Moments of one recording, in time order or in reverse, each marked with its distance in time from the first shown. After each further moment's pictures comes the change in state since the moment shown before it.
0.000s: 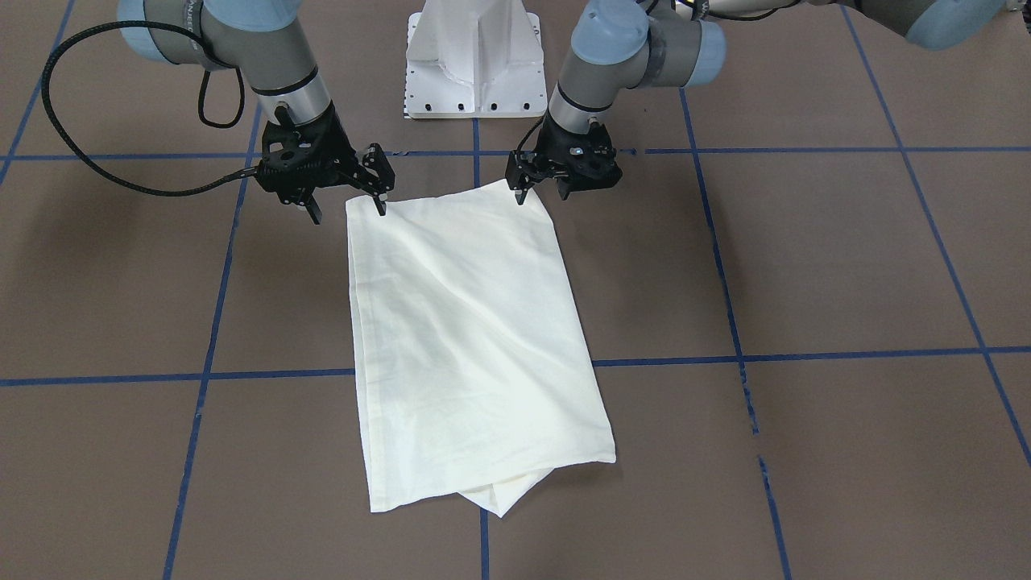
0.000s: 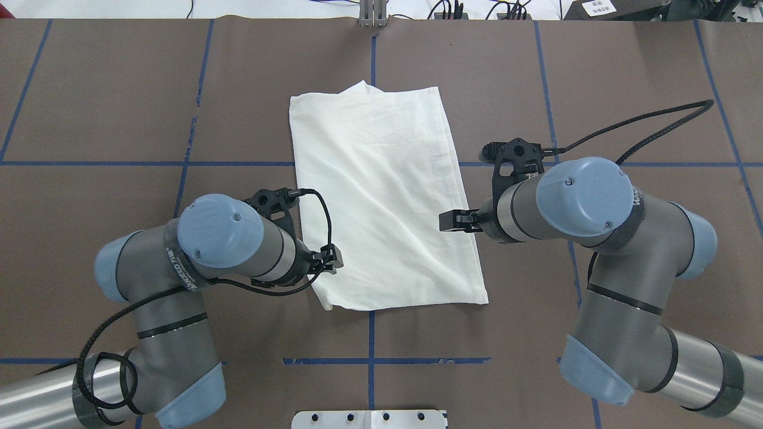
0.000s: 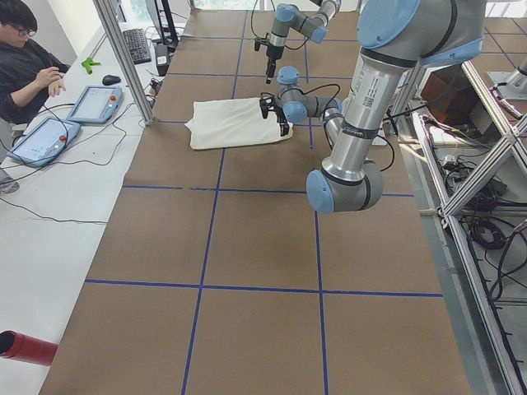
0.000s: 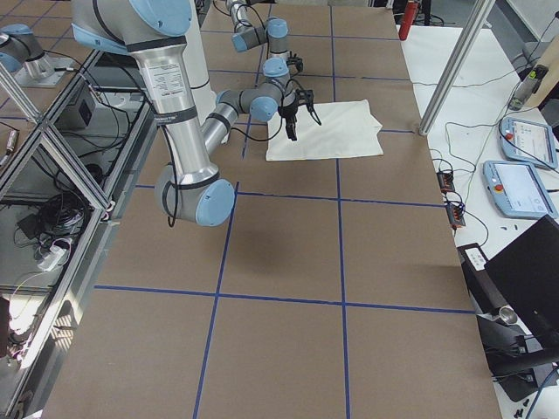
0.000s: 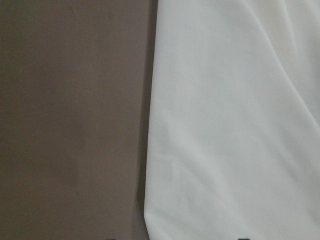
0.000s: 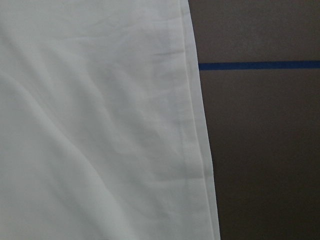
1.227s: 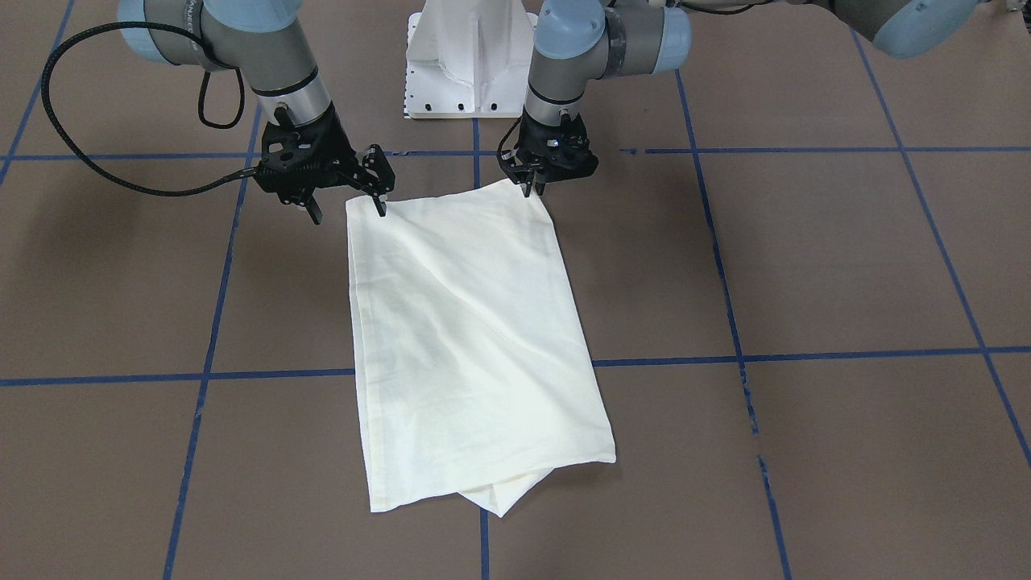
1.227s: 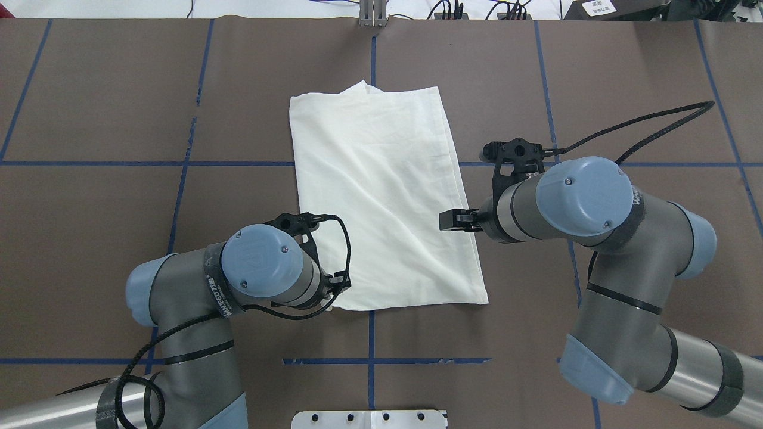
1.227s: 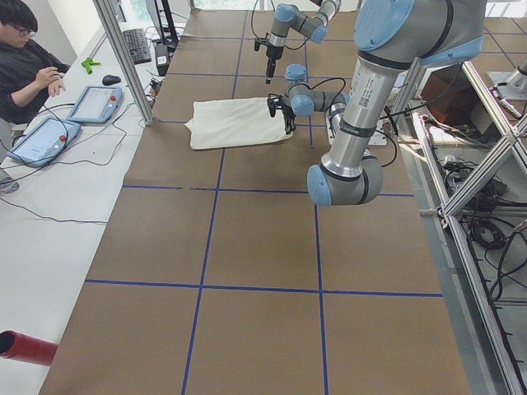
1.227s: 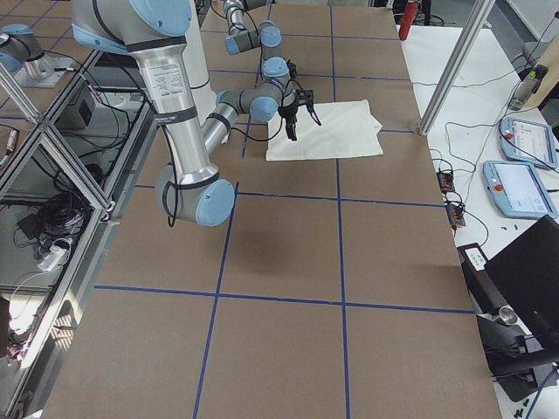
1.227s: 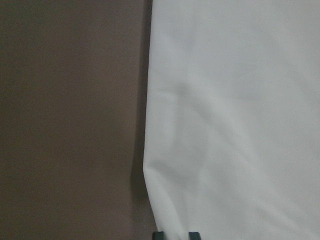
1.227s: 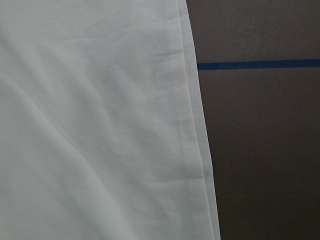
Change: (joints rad) left arm 0.049 -0.034 -0.003 0.117 0.038 -0.003; right arm 0.001 0.000 -0.002 0.002 0.001 0.008
